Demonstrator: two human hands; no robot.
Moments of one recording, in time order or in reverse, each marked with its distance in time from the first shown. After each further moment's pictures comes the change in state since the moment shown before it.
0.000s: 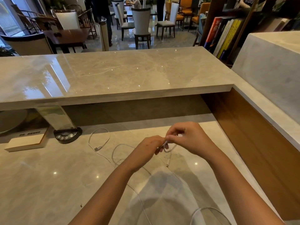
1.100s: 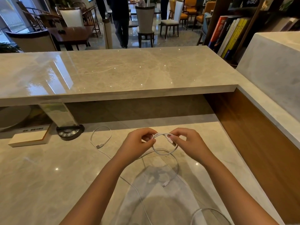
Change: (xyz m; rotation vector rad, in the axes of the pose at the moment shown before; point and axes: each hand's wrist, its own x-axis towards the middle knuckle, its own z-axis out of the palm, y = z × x) left_hand -0.002 -0.012 -0.025 0.186 0.210 0.017; right_hand 0.005 0.035 0.030 0.070 0.103 0.044
